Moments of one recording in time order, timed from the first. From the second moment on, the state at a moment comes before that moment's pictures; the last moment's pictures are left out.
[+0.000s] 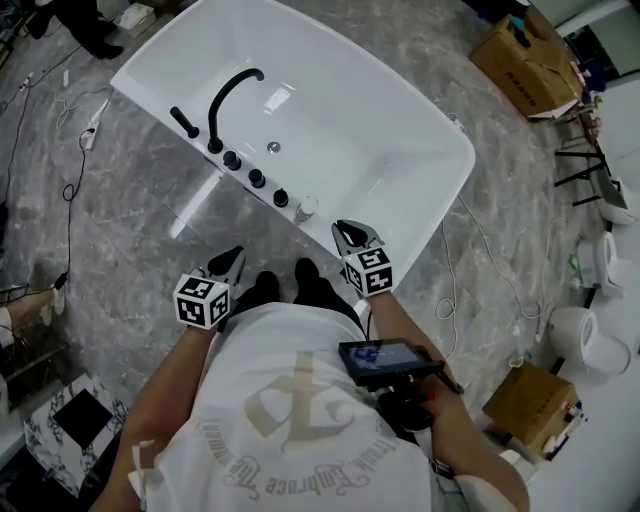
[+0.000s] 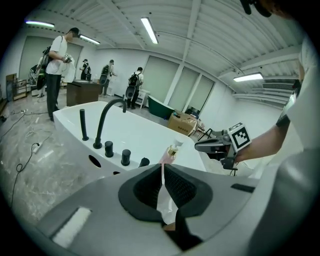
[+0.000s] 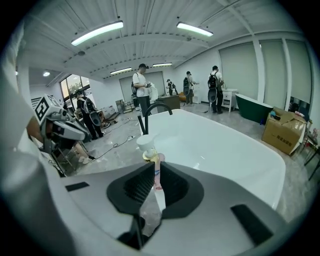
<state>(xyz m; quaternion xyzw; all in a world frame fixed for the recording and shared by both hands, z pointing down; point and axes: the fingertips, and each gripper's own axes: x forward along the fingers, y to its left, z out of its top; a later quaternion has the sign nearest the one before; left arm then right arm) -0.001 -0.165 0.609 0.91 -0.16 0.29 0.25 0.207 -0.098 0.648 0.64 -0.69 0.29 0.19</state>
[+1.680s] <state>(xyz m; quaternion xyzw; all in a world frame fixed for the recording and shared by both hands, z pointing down) -0.005 -0.112 0.561 0.95 -0.08 0.24 0.20 0.153 -0.024 0.531 0.68 -0.69 0.22 0.04</state>
